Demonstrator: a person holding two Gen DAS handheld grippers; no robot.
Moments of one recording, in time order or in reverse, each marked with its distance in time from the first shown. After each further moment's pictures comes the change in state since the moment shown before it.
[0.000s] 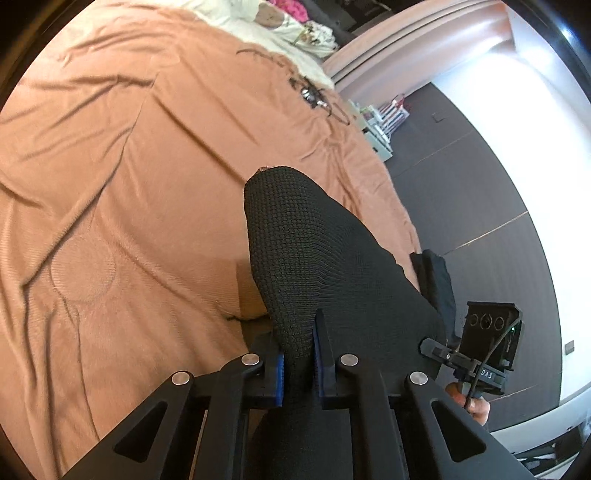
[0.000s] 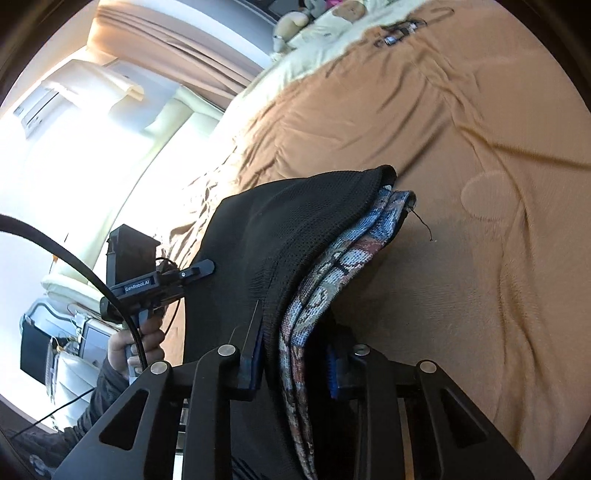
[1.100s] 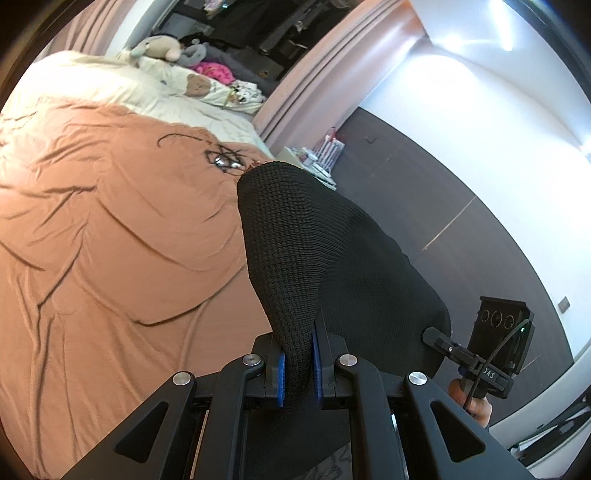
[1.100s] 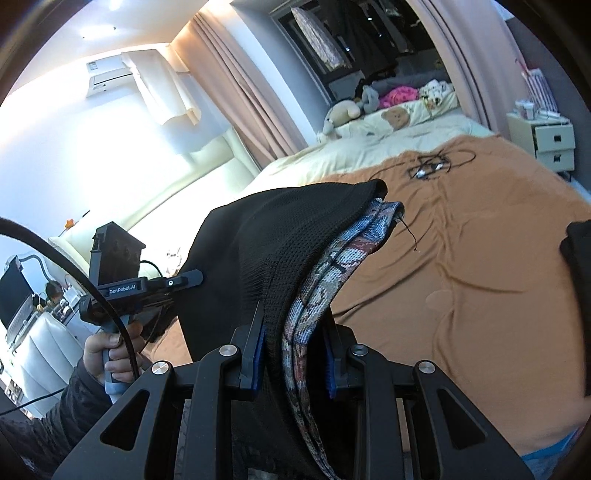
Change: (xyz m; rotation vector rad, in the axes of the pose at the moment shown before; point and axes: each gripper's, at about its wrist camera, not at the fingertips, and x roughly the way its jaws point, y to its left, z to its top) left arm -0.093 -0.162 -0.056 0.218 -0.207 -0.059; right arm -0.183 0.091 -0.096 -0.306 -0.287 -0.086
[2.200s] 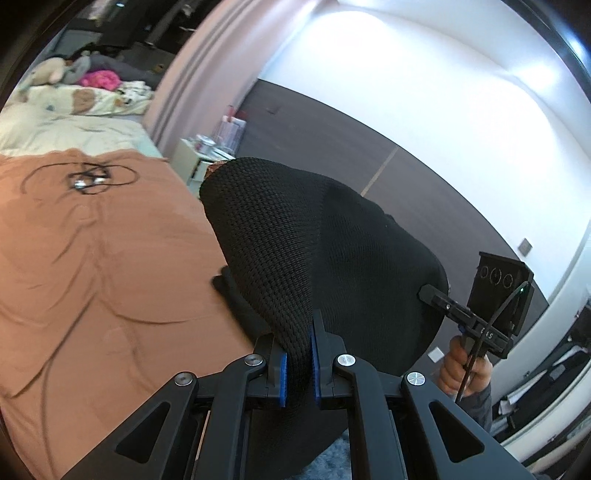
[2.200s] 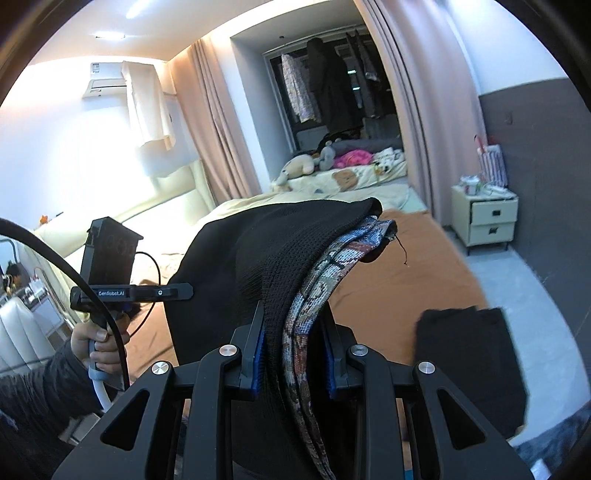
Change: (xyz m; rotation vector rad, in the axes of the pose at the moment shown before) left arm 0.142 -0.182 0.026 0.228 0.099 -0.251; right arm -0.153 -0.013 0.021 -0.175 -0.128 -0.220
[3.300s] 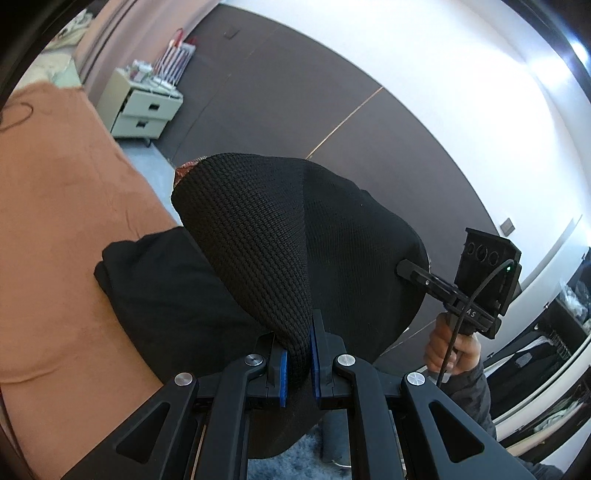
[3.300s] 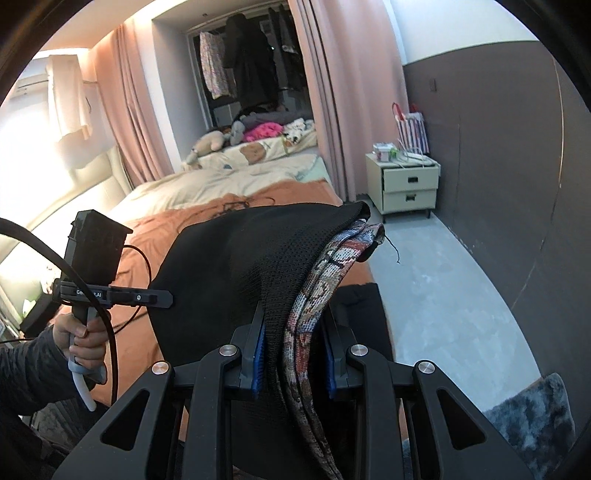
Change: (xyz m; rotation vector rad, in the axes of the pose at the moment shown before) left arm 0.232 0.008 0.004 -0.041 0.240 -0.246; right arm 0.004 0.005 -0.010 0.094 0.121 -0.275
